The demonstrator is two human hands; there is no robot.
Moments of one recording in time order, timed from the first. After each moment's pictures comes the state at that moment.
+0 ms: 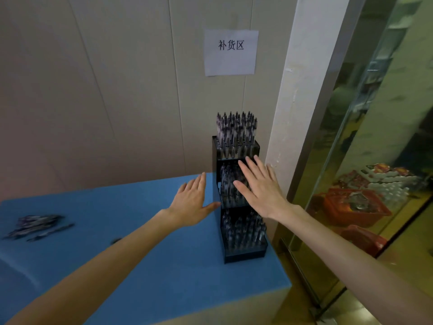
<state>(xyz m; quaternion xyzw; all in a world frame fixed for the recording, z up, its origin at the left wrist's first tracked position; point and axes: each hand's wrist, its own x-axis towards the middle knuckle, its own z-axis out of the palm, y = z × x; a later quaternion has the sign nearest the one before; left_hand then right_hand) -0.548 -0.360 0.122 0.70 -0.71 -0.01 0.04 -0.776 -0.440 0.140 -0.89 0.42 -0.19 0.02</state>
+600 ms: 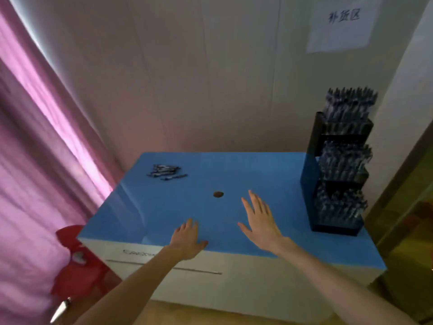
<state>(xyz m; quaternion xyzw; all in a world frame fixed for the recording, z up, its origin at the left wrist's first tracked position) -0.397 -0.051 0.013 0.86 -0.47 -0.18 -0.06 -0.594 -0.225 0.007 -0.95 0.30 -0.07 0.09</state>
